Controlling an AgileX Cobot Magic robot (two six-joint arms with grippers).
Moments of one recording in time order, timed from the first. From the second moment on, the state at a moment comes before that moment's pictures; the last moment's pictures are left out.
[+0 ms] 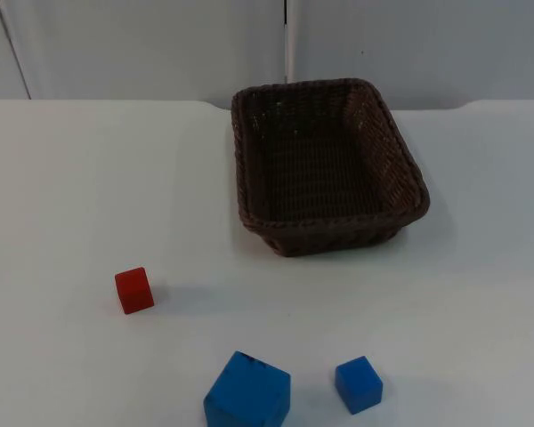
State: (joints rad) right arm 0.13 0.00 -0.52 0.05 1.08 -0.12; left arm 0.06 0.52 -0.72 -0.31 0.86 0.14
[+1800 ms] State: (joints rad) right arm 0.13 0.00 -0.52 0.05 1.08 -0.12; left arm -0.11 1.49 -1.22 -0.57 0.75 0.44
